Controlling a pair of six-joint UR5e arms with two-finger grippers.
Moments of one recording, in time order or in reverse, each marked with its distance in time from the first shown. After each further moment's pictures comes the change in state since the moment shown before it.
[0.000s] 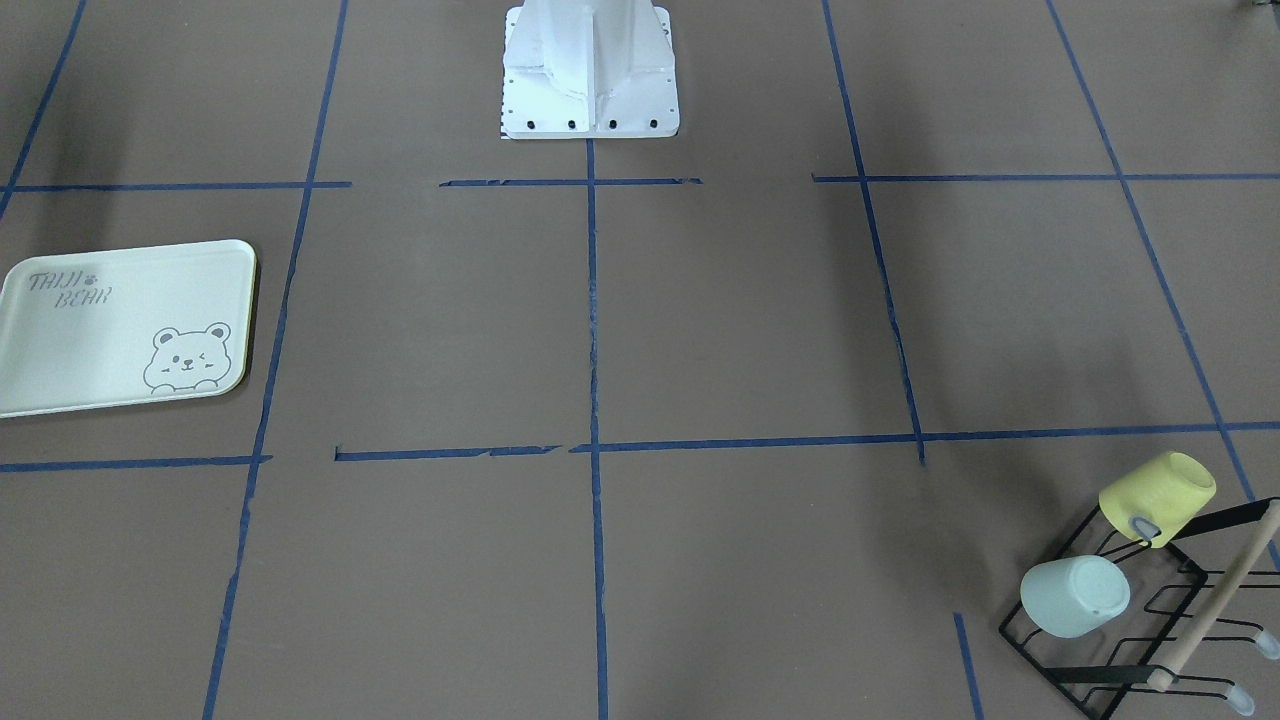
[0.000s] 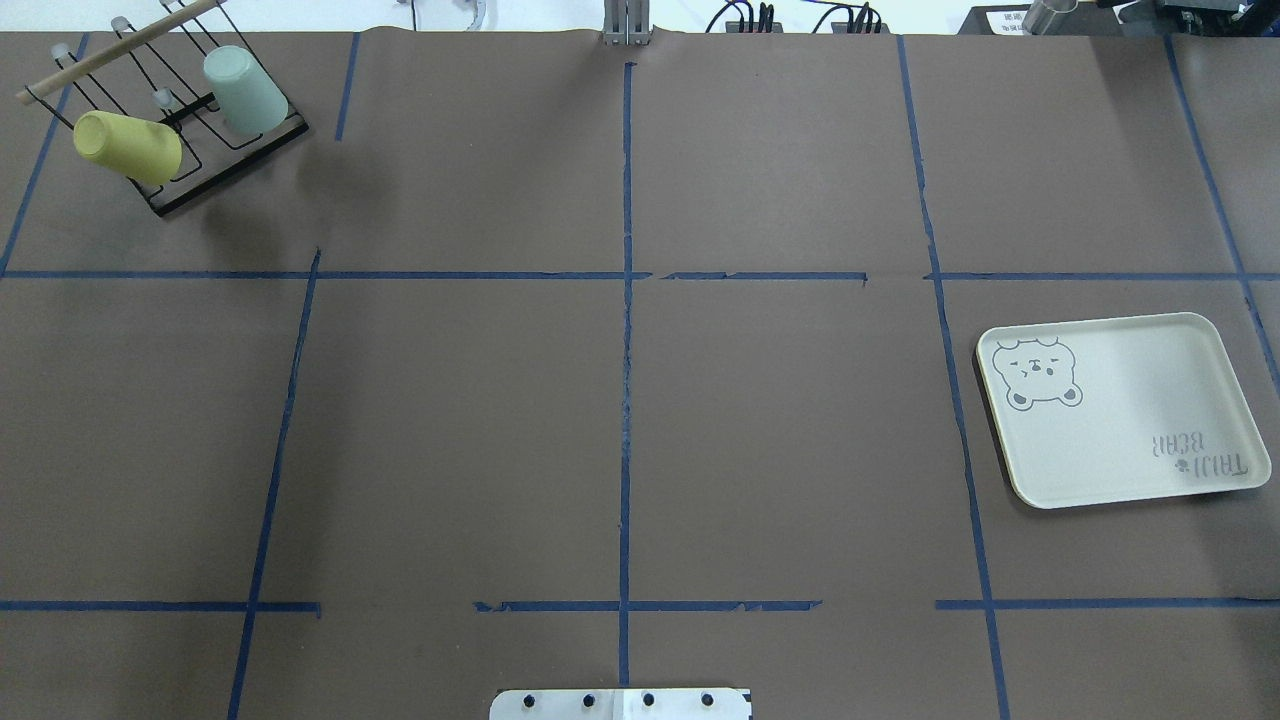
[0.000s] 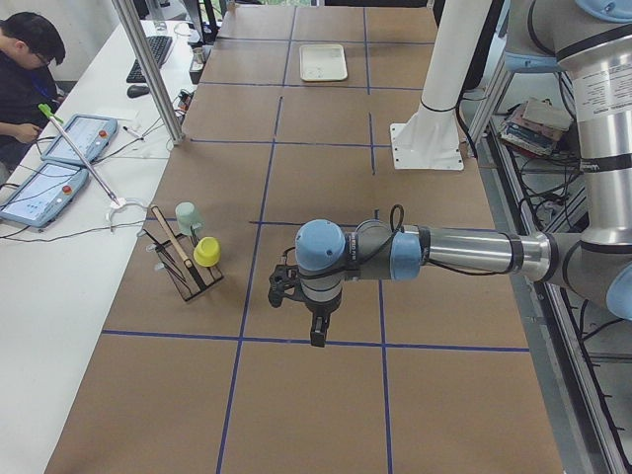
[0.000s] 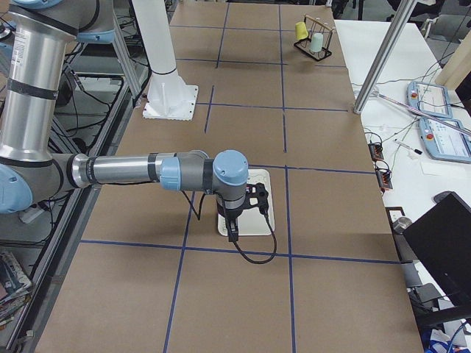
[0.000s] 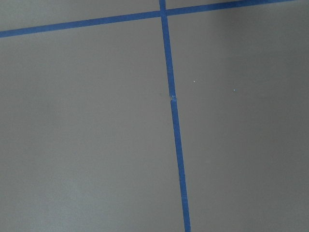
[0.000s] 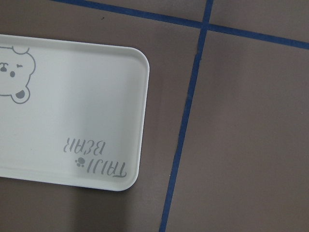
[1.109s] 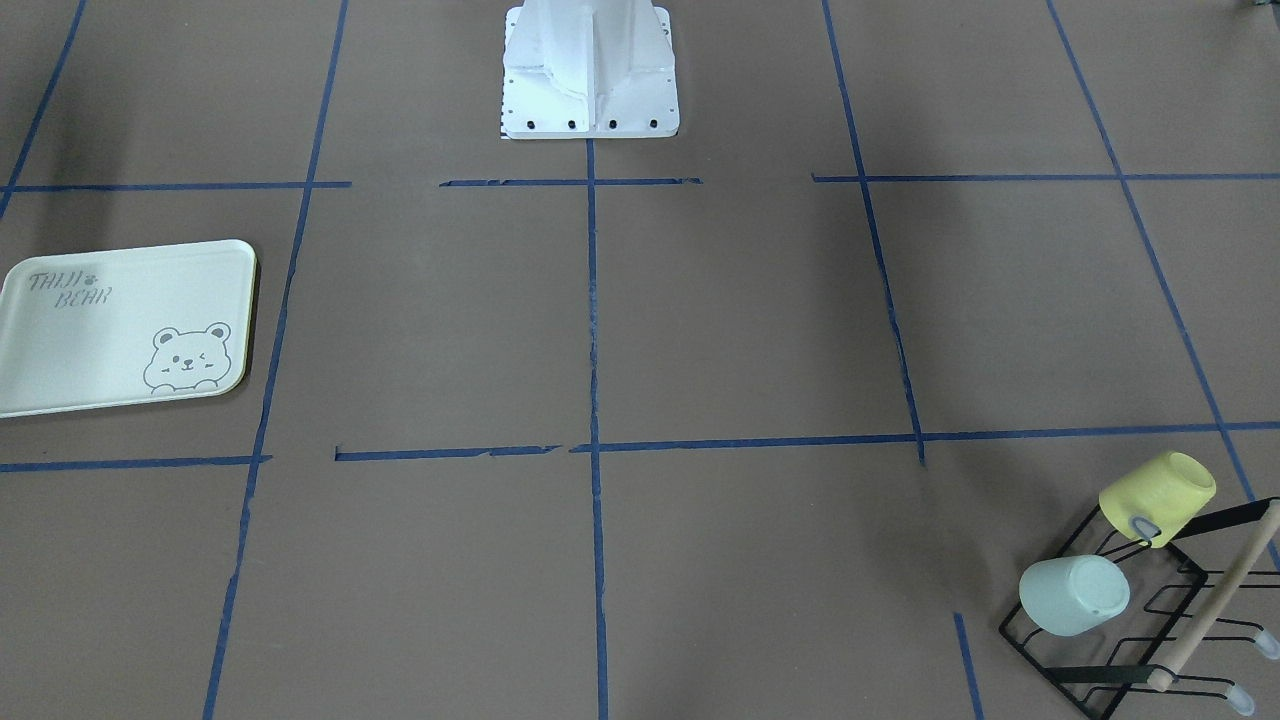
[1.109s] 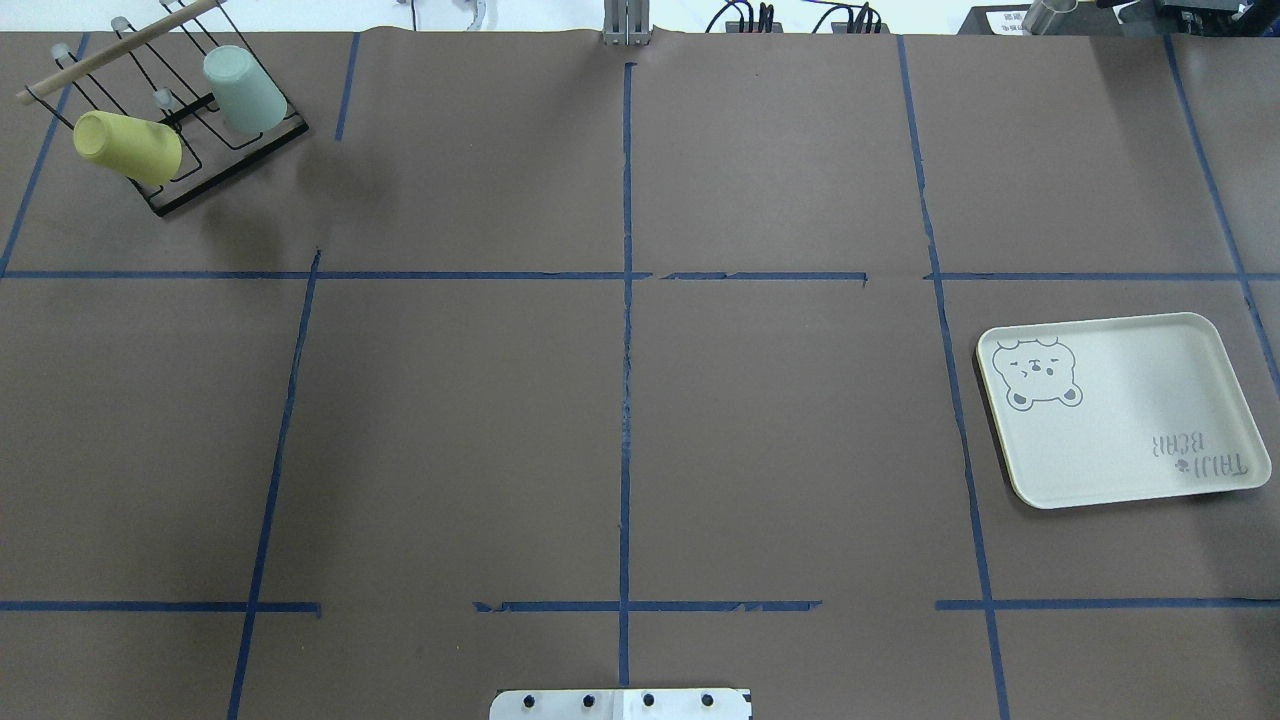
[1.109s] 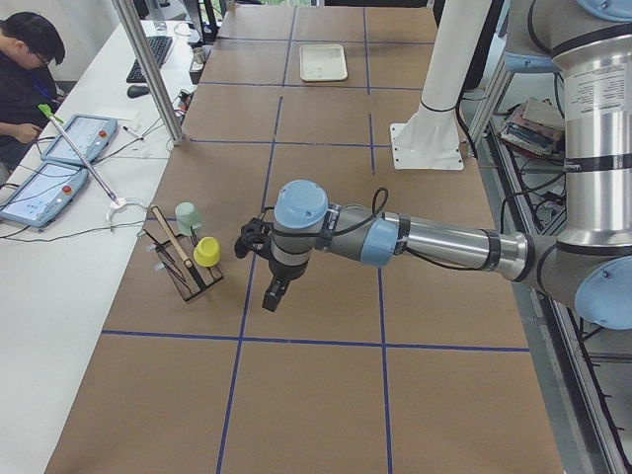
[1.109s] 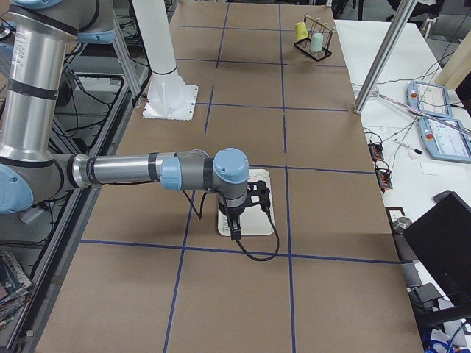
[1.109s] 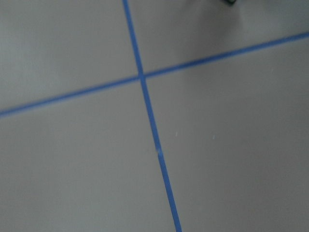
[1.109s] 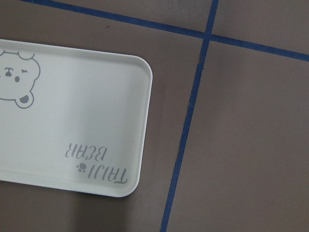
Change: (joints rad) left arm 0.004 -0.165 0.021 -0.259 0.002 -0.014; right arm 0.000 0.003 0.001 0.027 0.000 0.001
